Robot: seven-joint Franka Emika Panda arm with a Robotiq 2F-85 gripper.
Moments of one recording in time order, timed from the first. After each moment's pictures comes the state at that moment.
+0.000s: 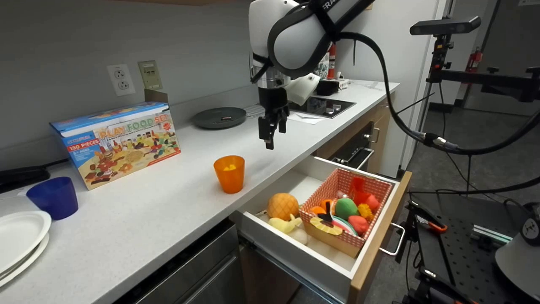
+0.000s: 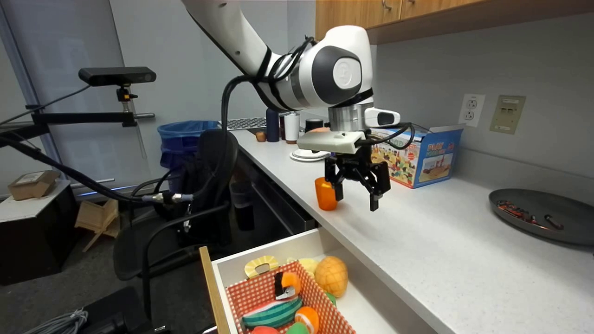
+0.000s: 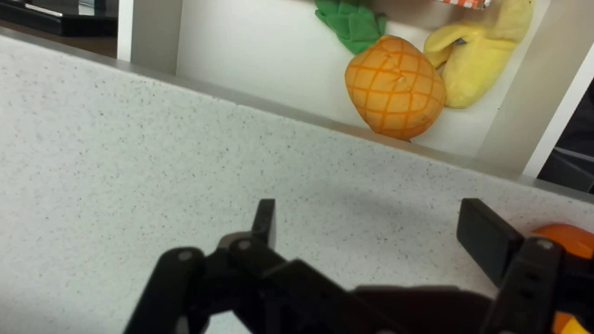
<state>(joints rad) -0.03 0.23 -0.07 -2.01 -0.17 2.29 0.05</state>
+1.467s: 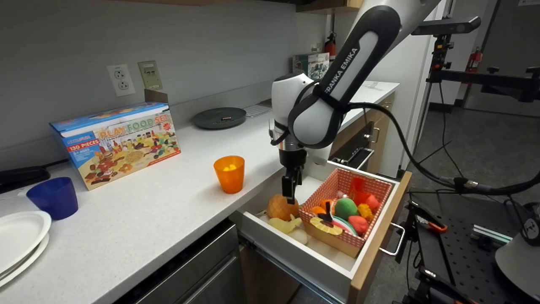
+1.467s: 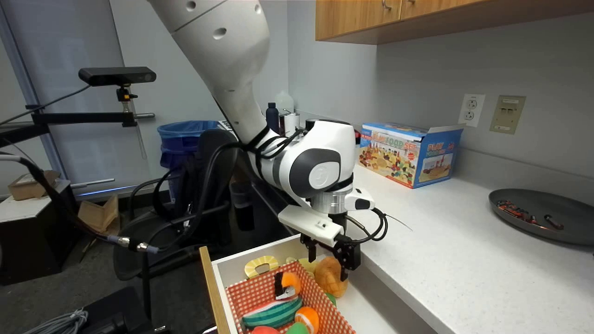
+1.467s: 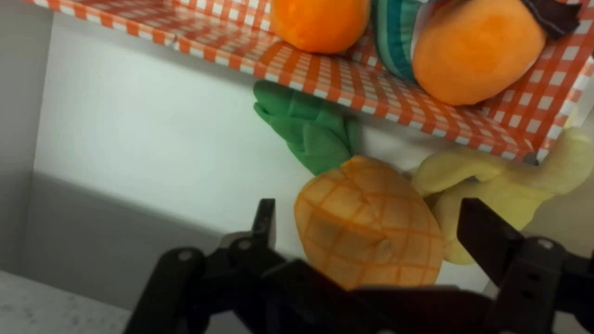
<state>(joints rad) -0.05 0.41 -0.05 -2.21 -0.05 2.60 -0.12</state>
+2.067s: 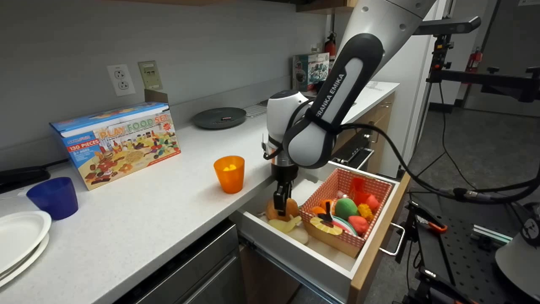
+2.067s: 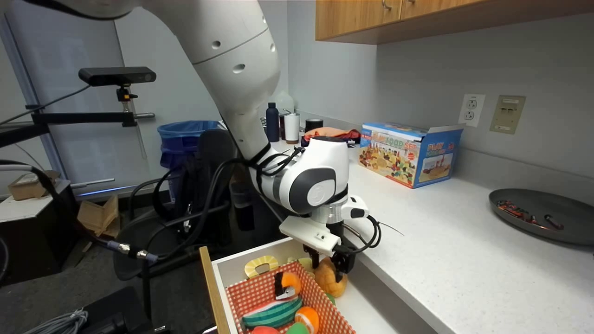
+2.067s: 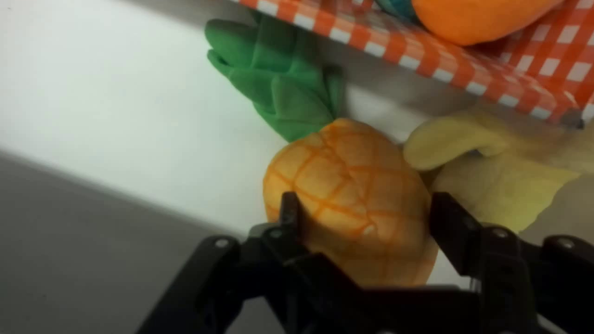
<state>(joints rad) -0.05 0.52 -0.01 -2.16 -0.05 2.72 -0.12</state>
